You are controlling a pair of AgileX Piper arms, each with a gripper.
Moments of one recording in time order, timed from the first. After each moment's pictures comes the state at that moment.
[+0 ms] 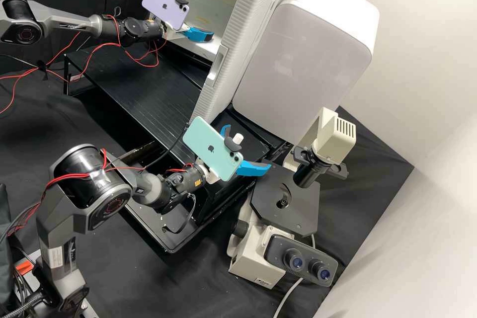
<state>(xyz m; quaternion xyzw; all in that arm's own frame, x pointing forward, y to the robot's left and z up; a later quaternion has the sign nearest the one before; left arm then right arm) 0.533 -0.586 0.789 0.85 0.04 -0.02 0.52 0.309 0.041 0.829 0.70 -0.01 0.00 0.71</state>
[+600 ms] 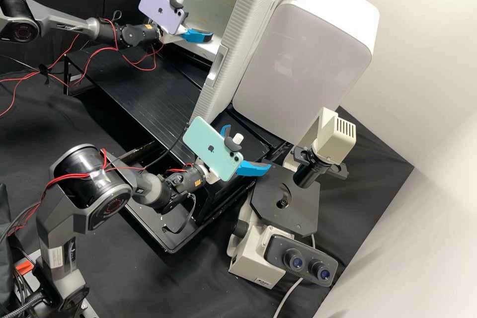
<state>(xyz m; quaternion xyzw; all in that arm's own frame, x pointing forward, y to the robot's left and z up) 0.517 -0.575 0.778 0.86 0.03 -0.04 0.50 0.309 0.041 0.829 0.70 -0.01 0.00 0.71</state>
